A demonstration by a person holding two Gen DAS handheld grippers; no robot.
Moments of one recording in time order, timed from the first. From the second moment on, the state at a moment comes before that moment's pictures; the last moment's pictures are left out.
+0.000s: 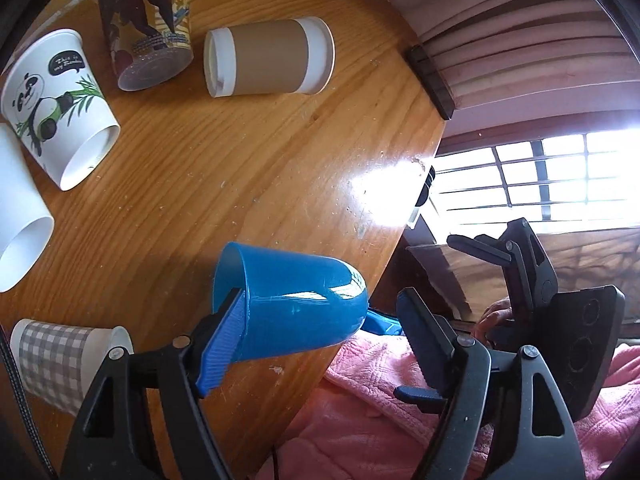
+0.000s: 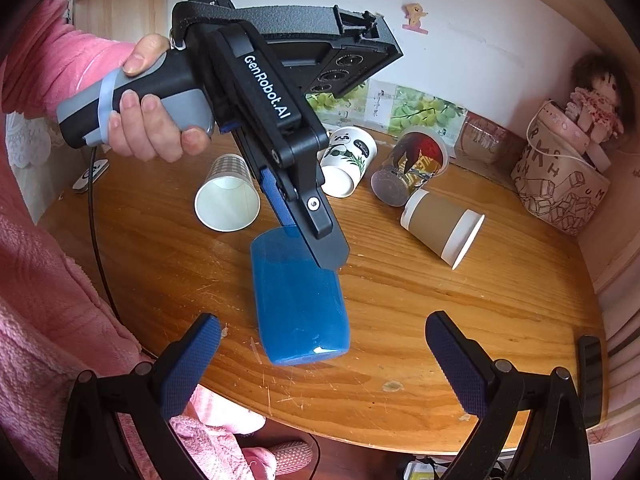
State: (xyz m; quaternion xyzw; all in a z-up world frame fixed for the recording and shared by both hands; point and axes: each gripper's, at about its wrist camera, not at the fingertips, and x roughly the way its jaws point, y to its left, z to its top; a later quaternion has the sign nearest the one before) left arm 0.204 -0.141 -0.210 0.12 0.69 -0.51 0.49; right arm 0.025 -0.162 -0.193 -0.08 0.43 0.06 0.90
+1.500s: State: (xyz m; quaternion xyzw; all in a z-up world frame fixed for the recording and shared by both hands) left arm 0.080 0.008 -0.143 0.00 0.42 -0.17 0.89; right arm 0.060 -0.144 -0.224 -0.07 0.39 0.11 0.91
